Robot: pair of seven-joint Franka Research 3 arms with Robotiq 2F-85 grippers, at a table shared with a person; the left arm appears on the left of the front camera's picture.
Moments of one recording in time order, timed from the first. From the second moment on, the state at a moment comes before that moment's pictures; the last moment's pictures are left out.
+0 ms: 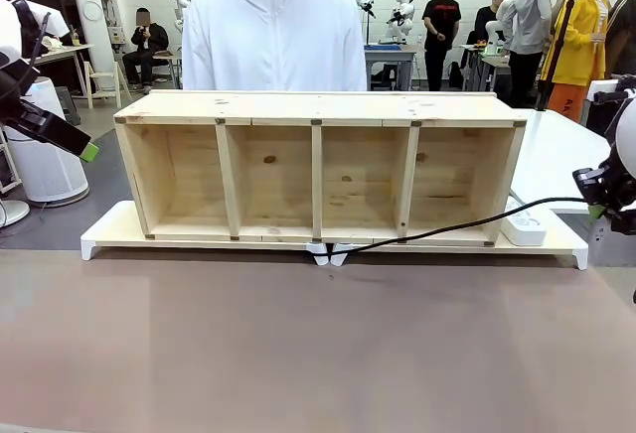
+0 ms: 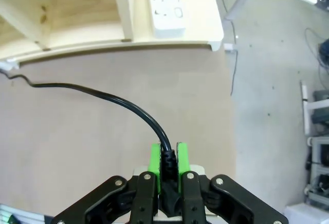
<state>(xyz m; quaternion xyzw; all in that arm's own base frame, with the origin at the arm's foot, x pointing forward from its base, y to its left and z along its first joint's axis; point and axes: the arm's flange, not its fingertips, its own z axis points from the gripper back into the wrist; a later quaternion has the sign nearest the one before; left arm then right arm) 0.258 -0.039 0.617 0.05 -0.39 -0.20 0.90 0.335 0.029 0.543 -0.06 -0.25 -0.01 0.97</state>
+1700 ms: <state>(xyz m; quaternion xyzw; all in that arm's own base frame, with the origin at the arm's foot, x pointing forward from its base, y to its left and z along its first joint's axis) 0.258 -0.039 0.617 0.05 -0.39 -0.20 0.90 0.439 -0.014 0.537 -0.03 -0.32 -0.02 0.95</state>
